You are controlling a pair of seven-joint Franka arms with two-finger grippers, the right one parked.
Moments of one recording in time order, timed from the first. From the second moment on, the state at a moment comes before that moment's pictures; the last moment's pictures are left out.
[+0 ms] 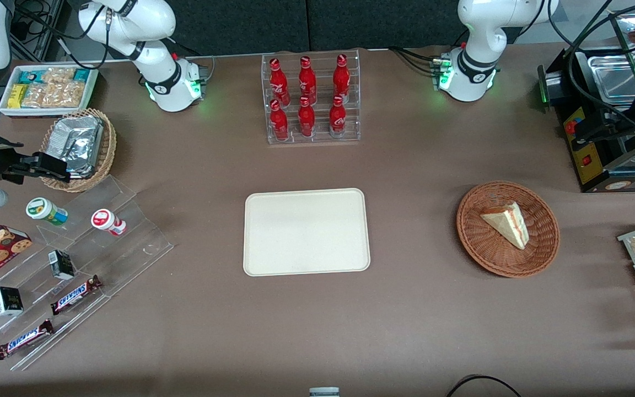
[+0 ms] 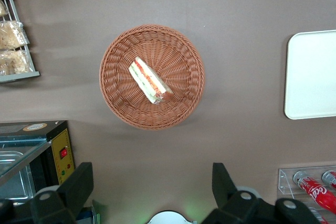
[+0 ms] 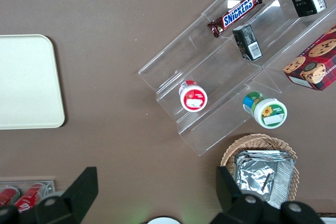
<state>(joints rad) -0.01 0.02 0.00 -1.46 -0.01 1.41 0.02</state>
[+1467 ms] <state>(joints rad) -0.02 0.12 0.00 -1.93 0.04 2.00 -0.65</state>
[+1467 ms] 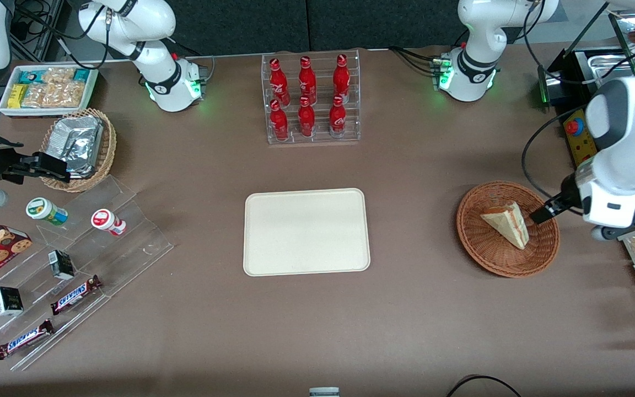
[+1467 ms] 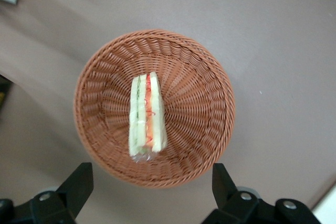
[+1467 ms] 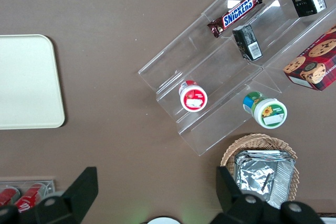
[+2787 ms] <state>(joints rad) -0.01 0.12 0.01 -2.41 0.04 2.61 -0.81</state>
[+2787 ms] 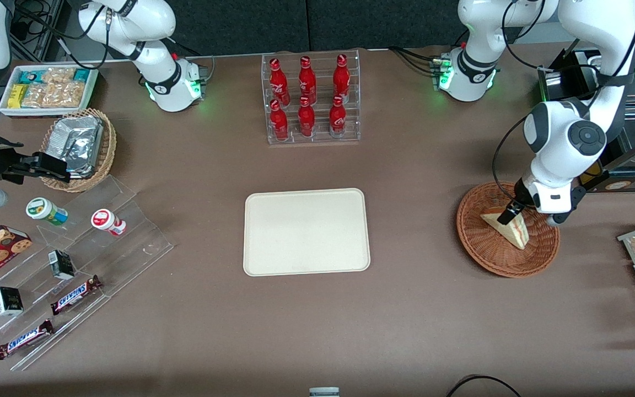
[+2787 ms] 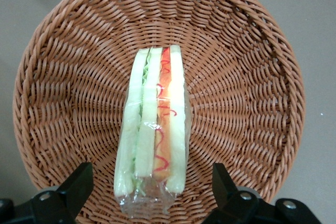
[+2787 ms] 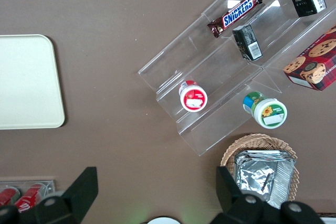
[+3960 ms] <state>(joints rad) 0.00 0.13 0.01 -2.44 0.04 2.70 -0.81</state>
